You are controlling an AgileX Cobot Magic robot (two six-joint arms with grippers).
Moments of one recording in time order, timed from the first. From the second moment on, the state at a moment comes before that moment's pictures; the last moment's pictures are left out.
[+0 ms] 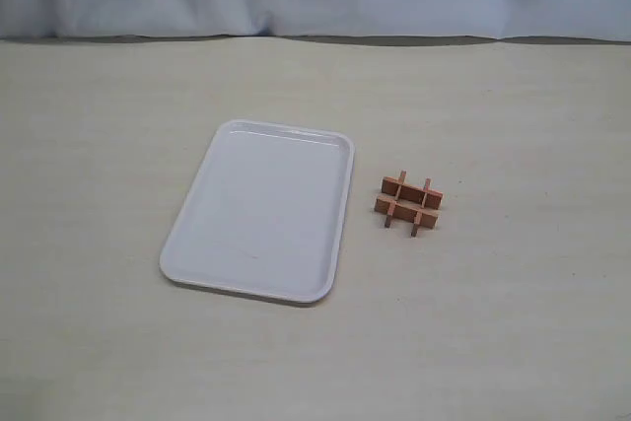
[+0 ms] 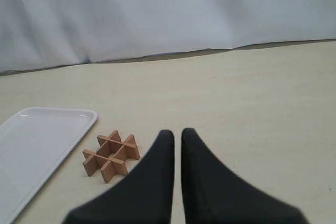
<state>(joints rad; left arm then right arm) 0.02 0.00 0.00 -0.06 0.32 0.16 -0.21 0.00 0.00 0.01 0.27 0.12</state>
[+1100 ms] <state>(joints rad) 0.02 0.00 0.00 -0.06 0.32 0.16 -0.21 0.00 0.00 0.13 0.12 0.12</state>
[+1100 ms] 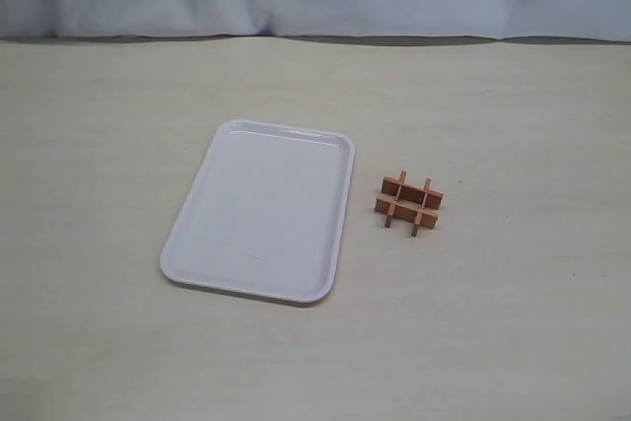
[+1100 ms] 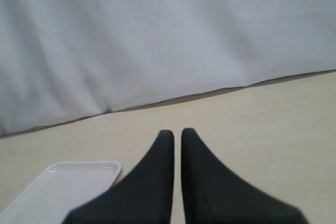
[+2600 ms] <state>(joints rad) 0.02 0.00 0.00 -0.06 0.32 0.16 0.02 1.39 -1.06 0.20 0.69 0.02</state>
